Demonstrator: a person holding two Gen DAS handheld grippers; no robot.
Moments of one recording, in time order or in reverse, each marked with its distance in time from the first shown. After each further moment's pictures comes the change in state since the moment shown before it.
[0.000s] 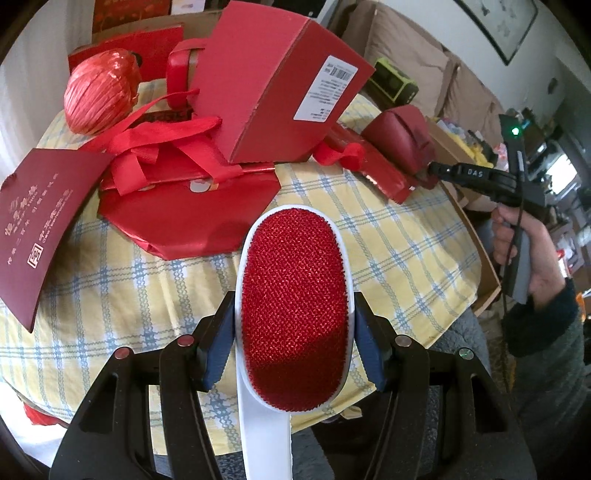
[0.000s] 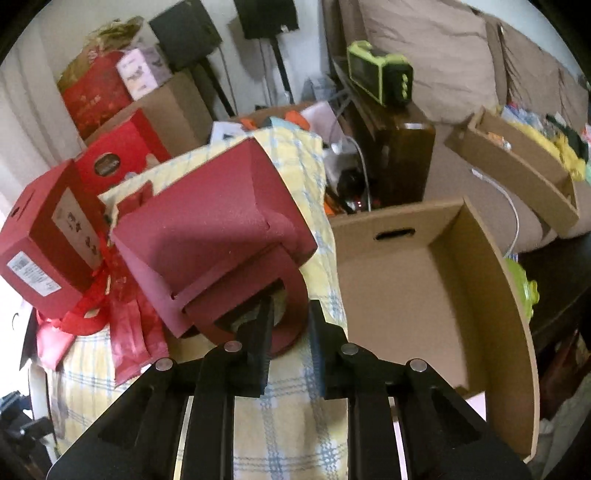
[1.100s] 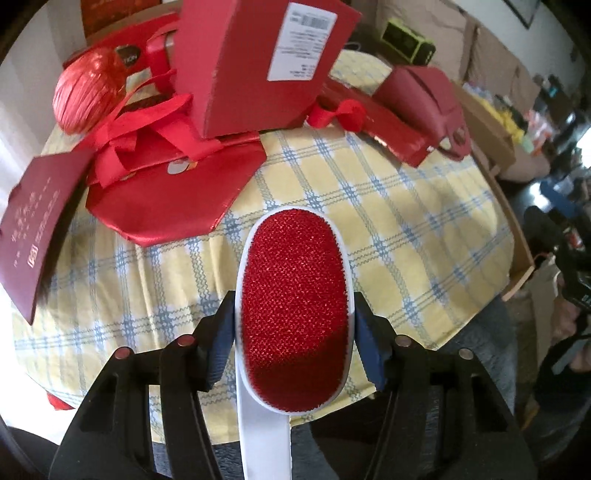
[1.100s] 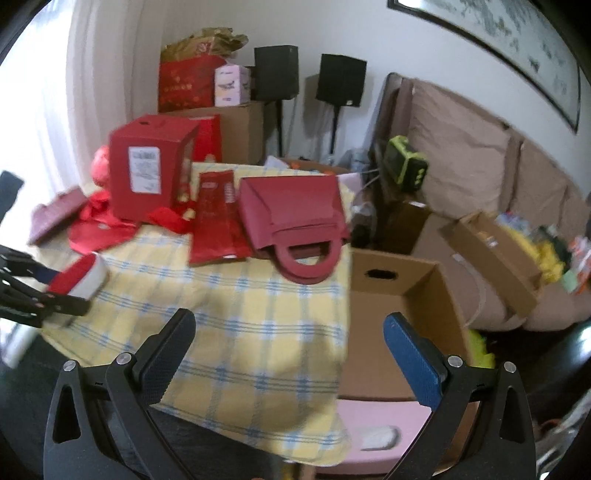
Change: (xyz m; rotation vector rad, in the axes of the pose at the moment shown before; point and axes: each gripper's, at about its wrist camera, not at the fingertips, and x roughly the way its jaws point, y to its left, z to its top) left arm 0.022 -0.030 -0.004 0.030 0.115 0.148; right arm -0.100 0.037 -0.099 -0.279 -0.211 0.045
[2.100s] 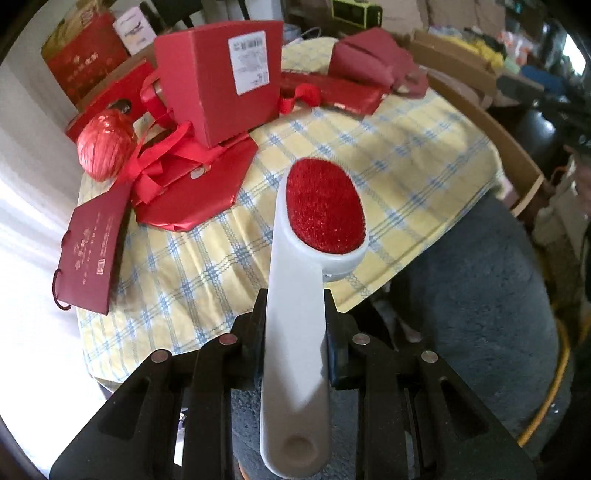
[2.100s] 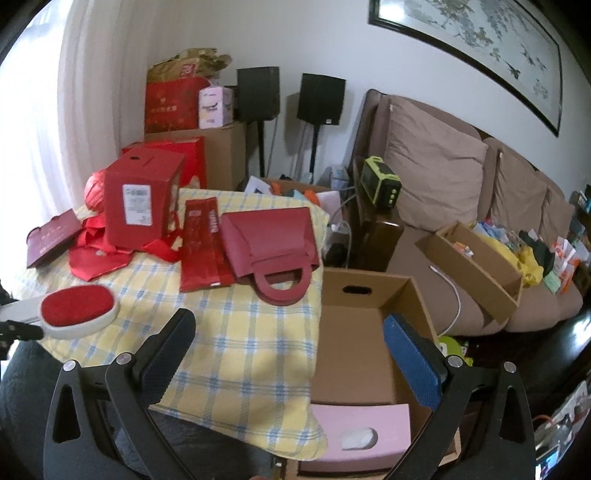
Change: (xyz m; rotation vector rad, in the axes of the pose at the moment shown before) left arm -0.043 -0.039 -0.035 0.300 0.030 0.199; right arm -0.036 0.007 0.015 -0.060 -0.061 -0.140
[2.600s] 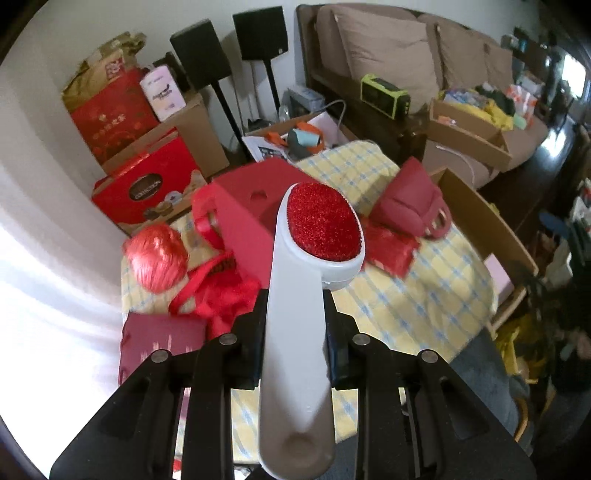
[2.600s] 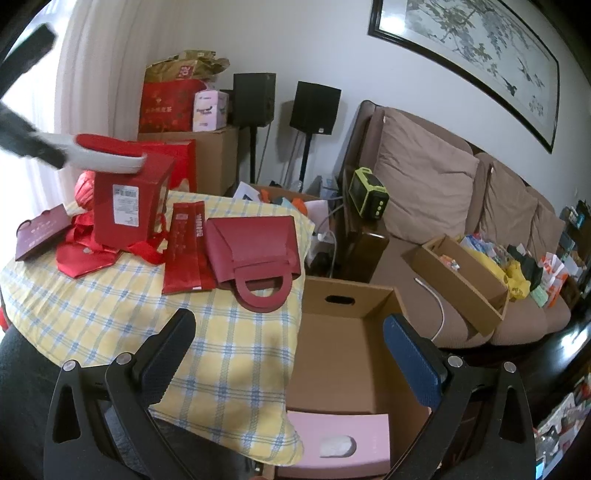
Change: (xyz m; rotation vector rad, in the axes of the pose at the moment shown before) left arm -0.083 0.063 0.103 -0.042 -0.181 0.015; right arm -0.002 -0.012 0.003 -0.023 -0.018 -0.059
